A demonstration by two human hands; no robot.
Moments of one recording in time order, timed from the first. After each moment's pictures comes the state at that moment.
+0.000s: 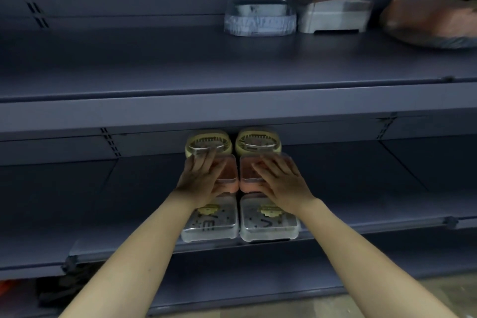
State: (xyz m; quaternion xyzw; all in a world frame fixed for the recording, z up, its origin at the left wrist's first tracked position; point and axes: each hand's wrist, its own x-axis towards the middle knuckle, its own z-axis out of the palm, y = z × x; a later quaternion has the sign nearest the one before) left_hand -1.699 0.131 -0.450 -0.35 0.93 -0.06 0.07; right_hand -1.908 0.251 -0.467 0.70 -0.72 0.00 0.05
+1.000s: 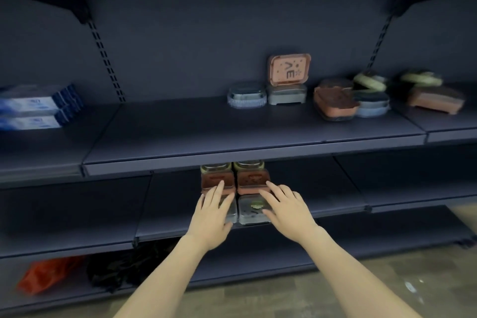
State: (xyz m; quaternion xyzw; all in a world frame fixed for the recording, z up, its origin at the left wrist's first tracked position) left_hand -1.605 0.337 -0.251 -0.34 0.94 0.04 0.00; right_hand -1.803 0.435 -0.262 0.65 -0.75 0.05 0.07
